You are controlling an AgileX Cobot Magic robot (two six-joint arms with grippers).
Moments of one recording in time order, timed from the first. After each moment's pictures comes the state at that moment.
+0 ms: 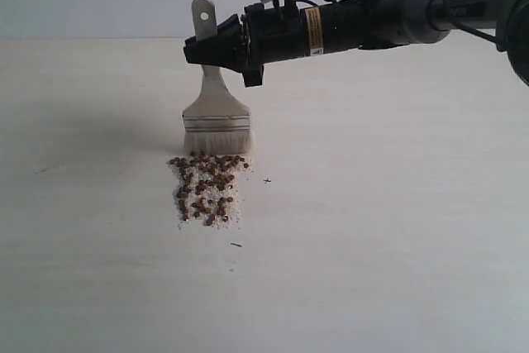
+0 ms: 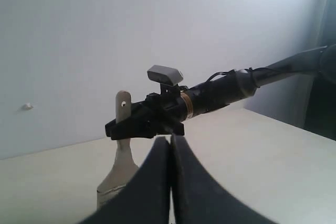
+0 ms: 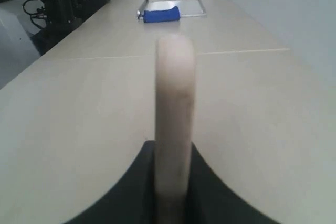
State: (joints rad) left arm -0.63 0.09 -0.11 -1.74 0.19 1.60; right arm 0.32 2.41 -1.77 -1.52 -1.22 1.11
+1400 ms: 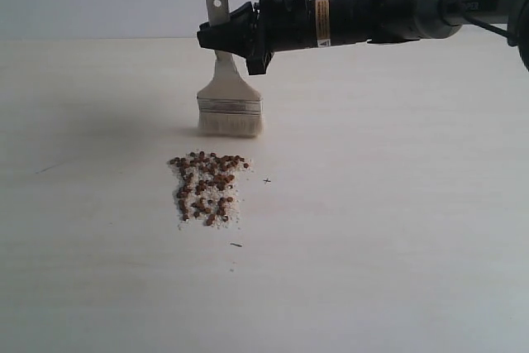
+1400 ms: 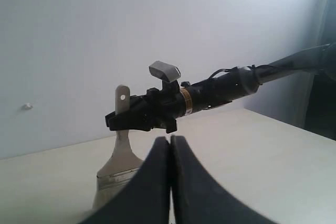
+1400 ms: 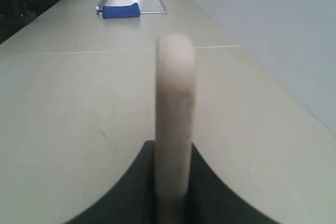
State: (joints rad) left arm -0.63 0.09 -0.11 -1.74 0.19 1.60; right arm 0.30 2.40 -1.77 -1.48 -1.12 1.07
